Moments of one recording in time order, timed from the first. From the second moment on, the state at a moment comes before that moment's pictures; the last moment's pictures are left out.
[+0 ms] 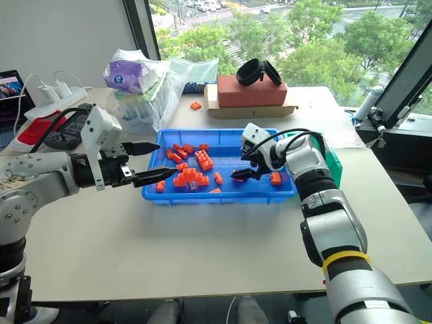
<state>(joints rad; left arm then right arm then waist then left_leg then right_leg) -0.61 0.84 0.16 -0.46 -0.82 1.05 -0.65 -1.15 -0.43 0.23 0.82 -0.13 0.33 1.19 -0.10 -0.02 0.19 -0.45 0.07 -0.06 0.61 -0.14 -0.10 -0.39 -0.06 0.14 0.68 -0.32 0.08</state>
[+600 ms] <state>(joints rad) -0.61 0.85 0.15 -0.45 -0.79 1.05 -0.67 -1.12 -0.43 0.26 0.84 -0.14 0.33 1.19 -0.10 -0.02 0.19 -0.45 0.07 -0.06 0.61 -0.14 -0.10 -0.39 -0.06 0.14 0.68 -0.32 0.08</state>
